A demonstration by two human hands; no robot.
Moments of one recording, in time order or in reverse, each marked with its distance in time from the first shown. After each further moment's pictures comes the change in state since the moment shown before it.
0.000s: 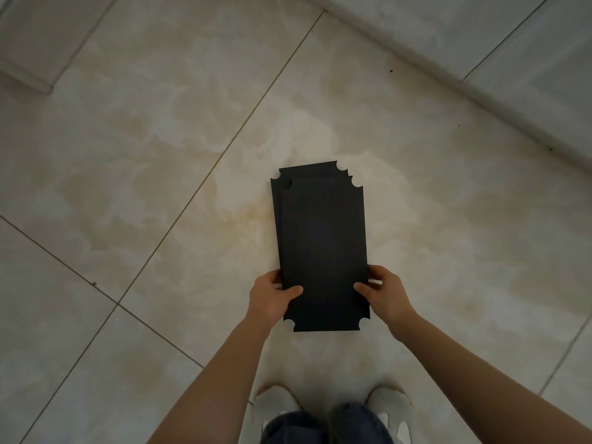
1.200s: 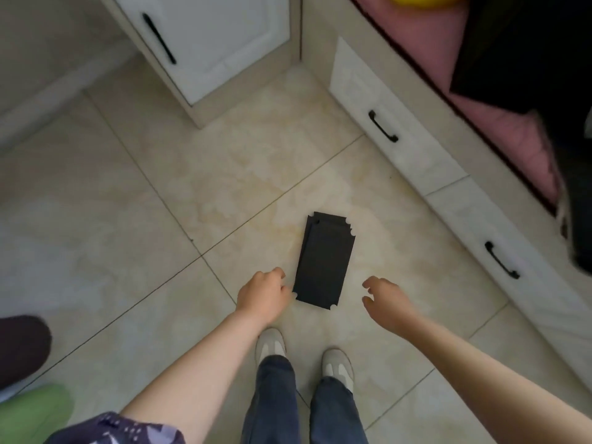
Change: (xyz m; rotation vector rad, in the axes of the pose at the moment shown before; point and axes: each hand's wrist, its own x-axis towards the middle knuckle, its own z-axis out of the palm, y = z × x) left_hand -0.307 0.110 -0.141 0.575 0.140 0.217; right_hand -0.282 -0.181 -0.112 -1.090 -0.135 -0.355
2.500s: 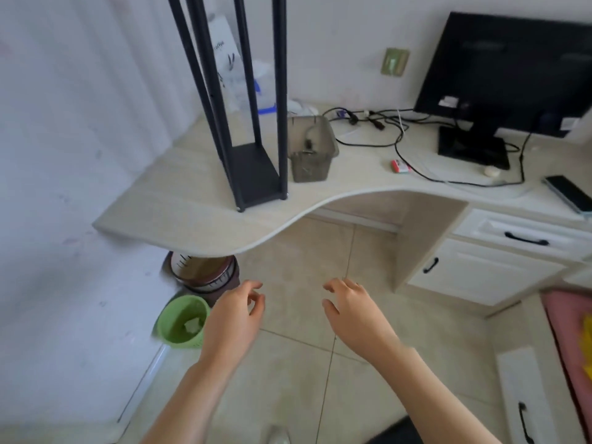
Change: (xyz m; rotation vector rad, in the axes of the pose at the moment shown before) left_hand -0.557 -0.183 -0.275 -0.715 1.187 -0.556; right_hand -0.463 -0.503 -0.104 -0.418 0.145 -1.138
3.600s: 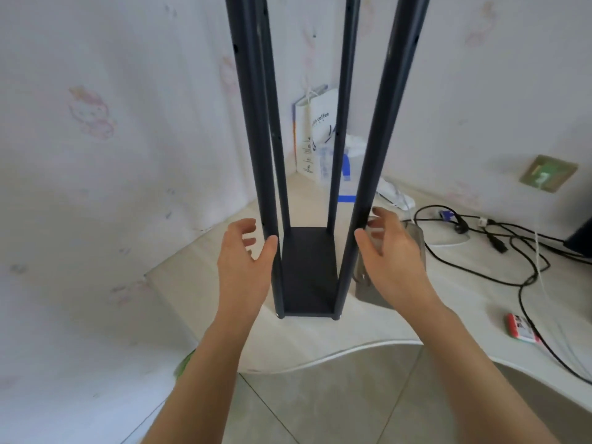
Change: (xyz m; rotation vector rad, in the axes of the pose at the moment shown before) left_hand 0.298 0.091 -0.079 -0.420 0.645 -0.215; right_hand 0.345 -0.107 -0.170 0.341 0.213 -0.352
